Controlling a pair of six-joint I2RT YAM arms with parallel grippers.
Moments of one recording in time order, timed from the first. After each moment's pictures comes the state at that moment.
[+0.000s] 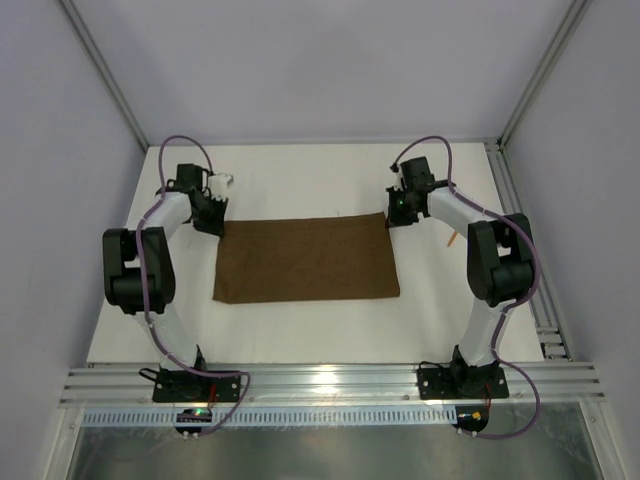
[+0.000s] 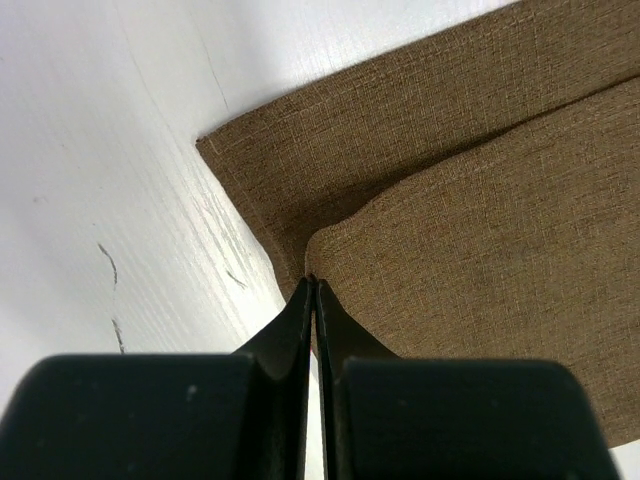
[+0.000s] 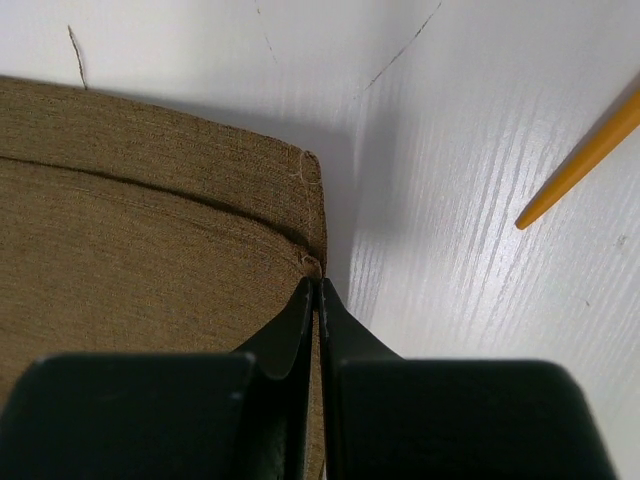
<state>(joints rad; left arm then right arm) 0.03 1.85 1.28 -0.58 0.25 0.28 0.23 1.89 1.31 -0.44 -0.16 0.20</state>
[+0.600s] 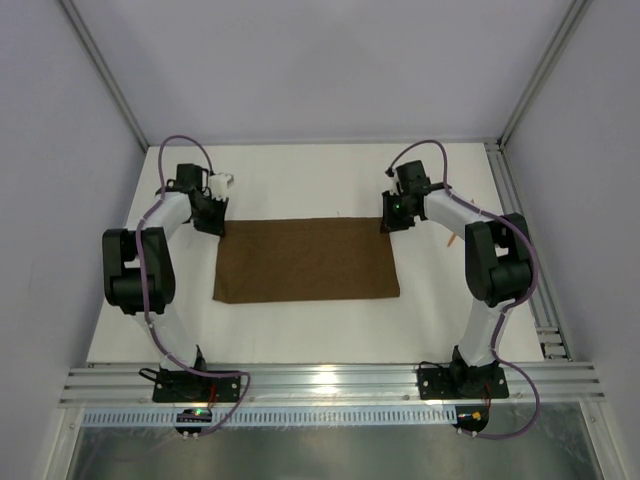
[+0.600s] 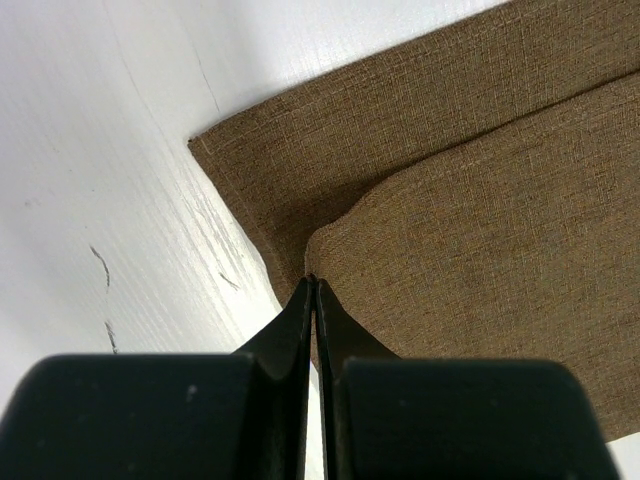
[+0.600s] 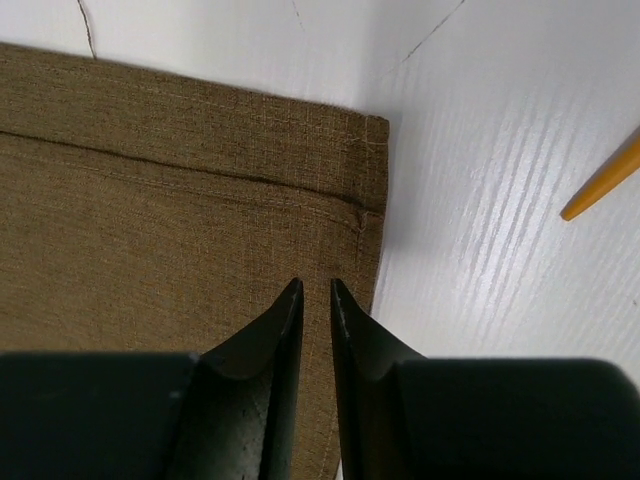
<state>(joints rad) 0.03 1.84 1.28 -0.58 0.26 0.28 0.25 1.89 1.30 -0.44 -0.18 0.20</state>
